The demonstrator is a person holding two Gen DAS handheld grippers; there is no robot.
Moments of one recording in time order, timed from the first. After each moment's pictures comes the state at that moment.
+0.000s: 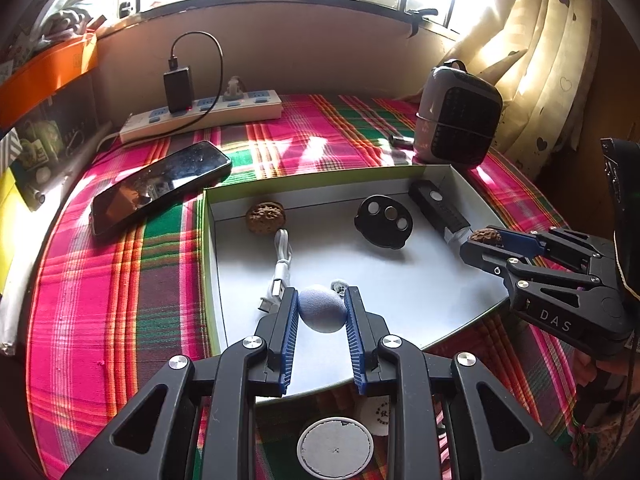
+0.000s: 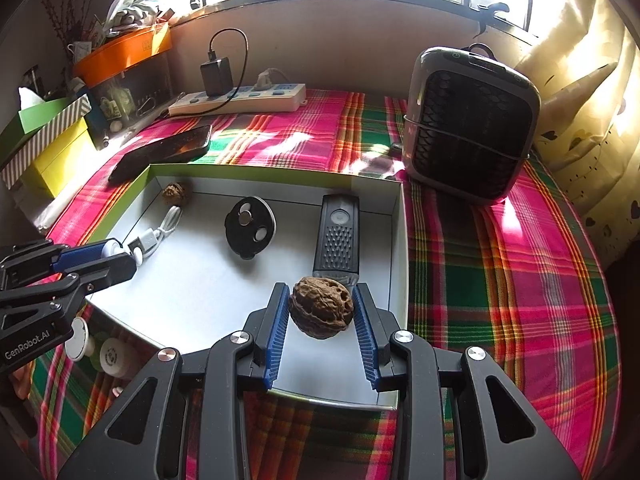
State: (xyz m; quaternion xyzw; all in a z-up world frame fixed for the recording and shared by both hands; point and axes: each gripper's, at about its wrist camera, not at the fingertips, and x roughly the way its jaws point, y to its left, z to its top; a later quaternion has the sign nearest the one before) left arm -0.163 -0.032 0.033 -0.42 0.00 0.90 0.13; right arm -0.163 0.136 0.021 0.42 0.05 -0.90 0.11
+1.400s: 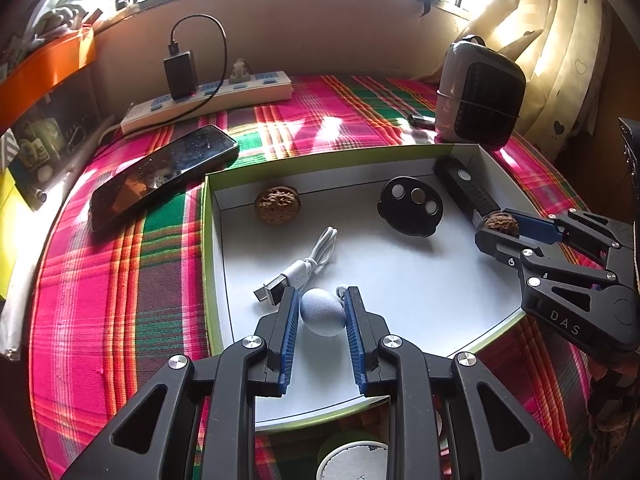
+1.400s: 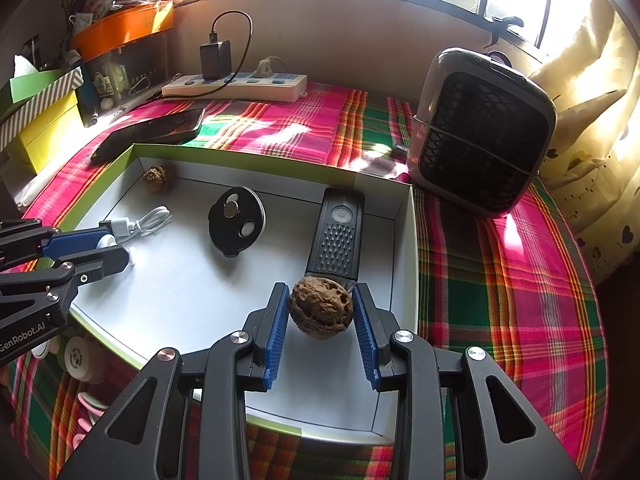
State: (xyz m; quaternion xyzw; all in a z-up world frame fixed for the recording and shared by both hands) left arm -0.178 -0.031 0.017 -0.44 0.03 0.89 0.11; right arm -0.173 0.126 0.010 0.41 0.10 -0.90 0.10
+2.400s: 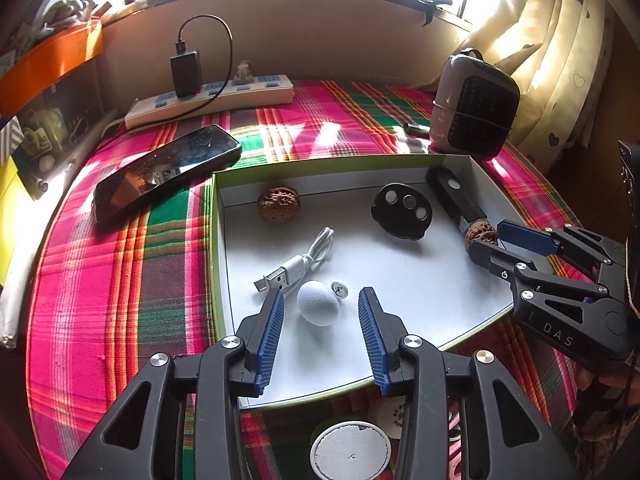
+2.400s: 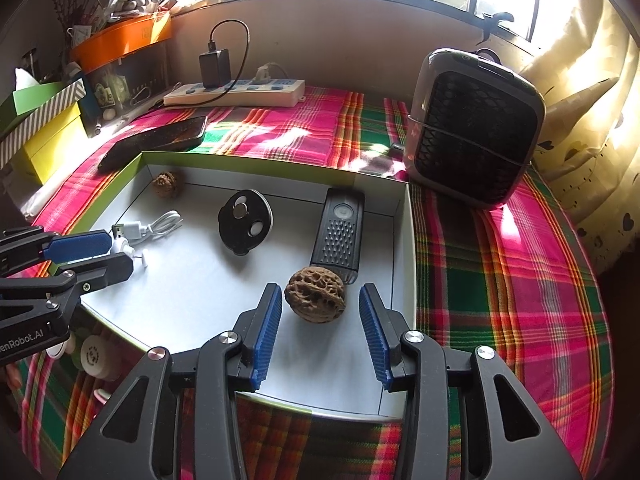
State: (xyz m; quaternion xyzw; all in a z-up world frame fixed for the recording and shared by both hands) left arm -0.169 -0.036 0.026 -0.44 0.00 0.89 0.11; right arm -0.162 0.126 0.017 0.41 0.08 -0.90 0.10
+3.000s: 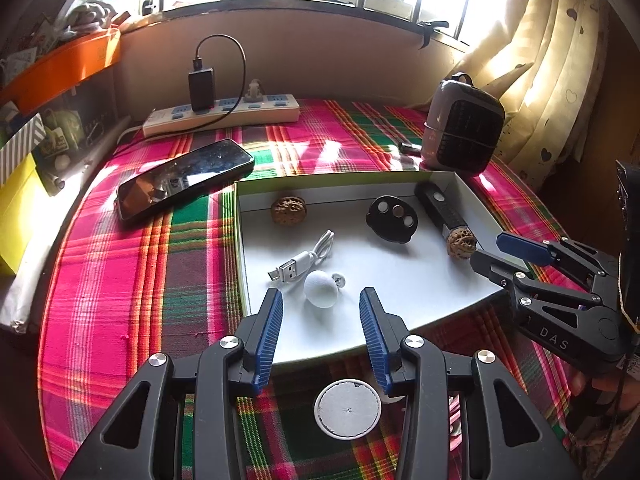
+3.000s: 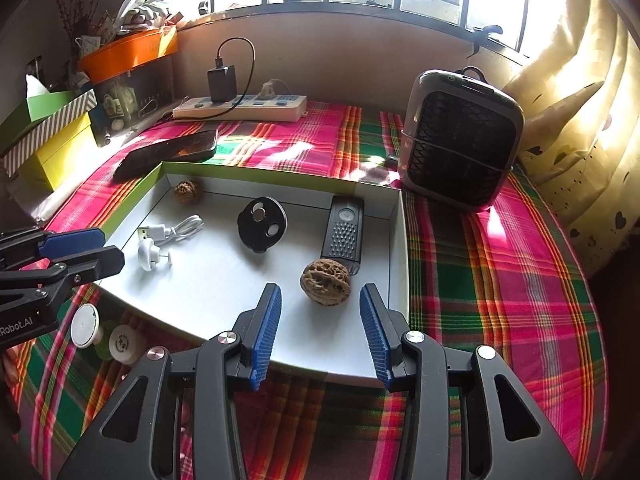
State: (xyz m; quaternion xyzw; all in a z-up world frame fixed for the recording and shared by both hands) left arm -0.141 -0.048 0.046 -0.41 -0.02 0.90 0.11; right arm -0.135 0.126 0.031 0.39 0.07 -0.91 0.10
